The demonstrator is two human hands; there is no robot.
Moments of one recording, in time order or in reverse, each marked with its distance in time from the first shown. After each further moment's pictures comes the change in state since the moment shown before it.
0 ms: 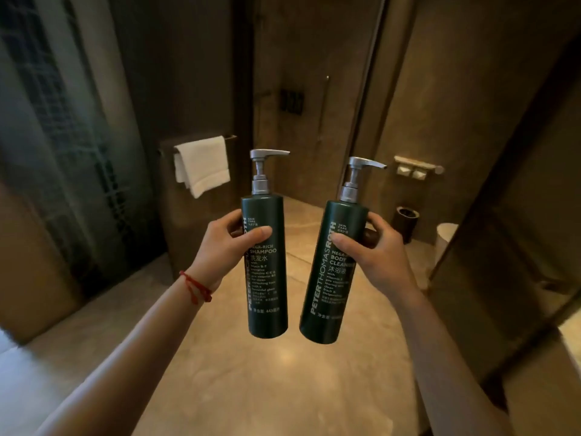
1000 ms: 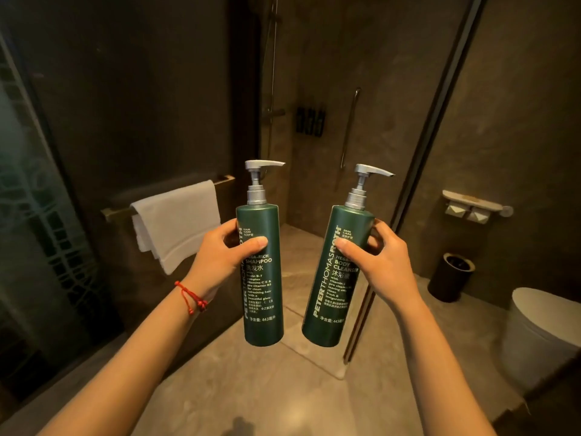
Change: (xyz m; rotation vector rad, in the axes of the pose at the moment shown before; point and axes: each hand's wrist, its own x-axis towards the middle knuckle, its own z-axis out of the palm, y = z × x) left_hand 0.502 -0.153 -0.070 0.039 0.086 0.048; right_hand 0.509 0.157 0.096 -0.046 0.032 -0.028
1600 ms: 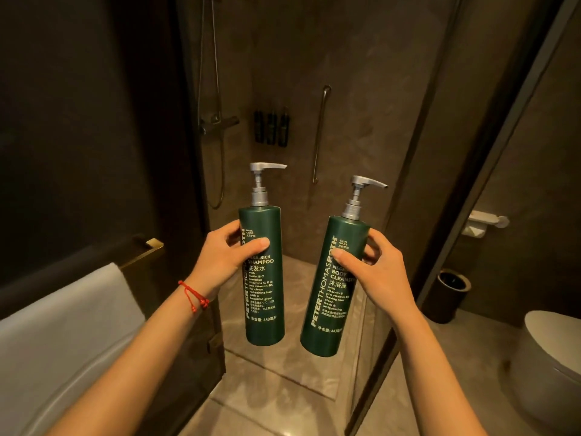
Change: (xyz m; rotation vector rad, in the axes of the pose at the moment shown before) left_hand 0.408 -0.119 0.048 -0.025 -0.172 0.005; right_hand 0.356 0.131 0.039 0.007 0.127 0.031
